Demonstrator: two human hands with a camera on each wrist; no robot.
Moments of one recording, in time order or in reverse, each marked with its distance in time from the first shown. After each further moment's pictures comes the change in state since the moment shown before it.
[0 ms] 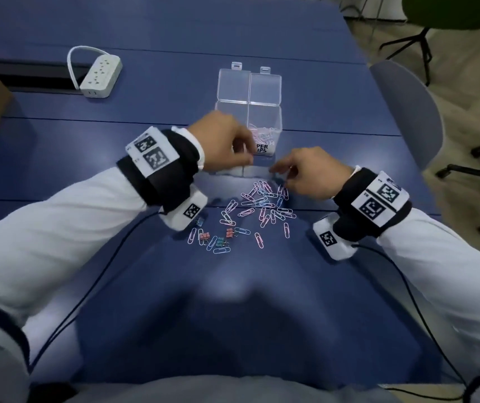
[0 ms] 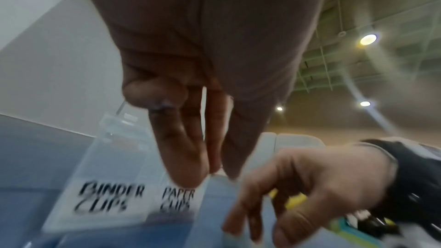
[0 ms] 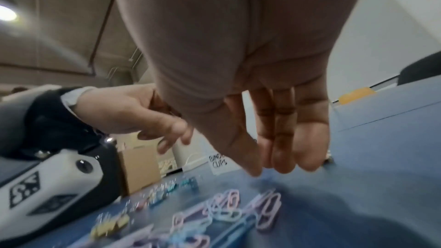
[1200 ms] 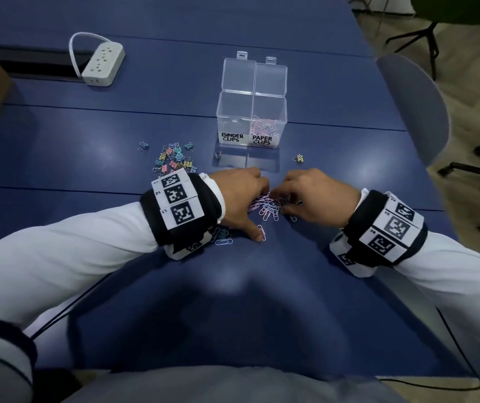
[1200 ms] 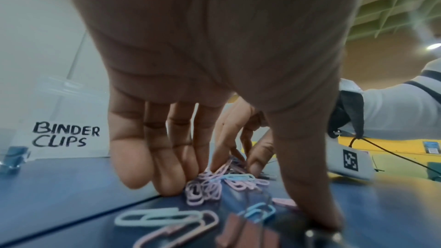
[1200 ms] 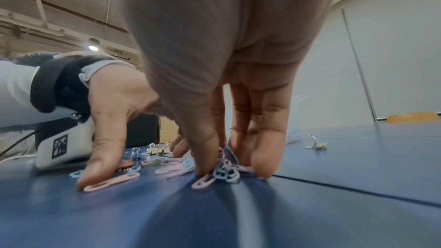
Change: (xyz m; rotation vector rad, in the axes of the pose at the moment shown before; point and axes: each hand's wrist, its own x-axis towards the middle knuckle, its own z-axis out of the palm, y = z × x) left_hand -0.033 0.023 0.063 0.174 -0.314 0.088; right_hand -0.036 -0.011 0.025 -0.119 -0.061 -0.226
